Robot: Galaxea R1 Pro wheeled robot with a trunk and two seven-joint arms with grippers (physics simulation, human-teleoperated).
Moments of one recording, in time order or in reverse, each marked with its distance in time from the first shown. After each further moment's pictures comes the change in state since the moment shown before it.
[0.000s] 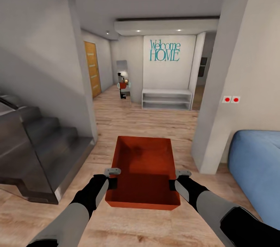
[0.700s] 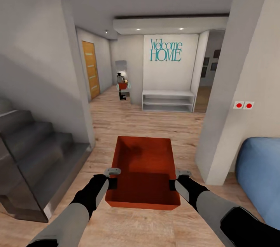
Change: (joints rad) left arm 0.000 0.000 0.000 0.000 -0.001 0.000 0.000; right arm 0.000 0.000 0.000 0.000 0.000 0.000 0.001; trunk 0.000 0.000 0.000
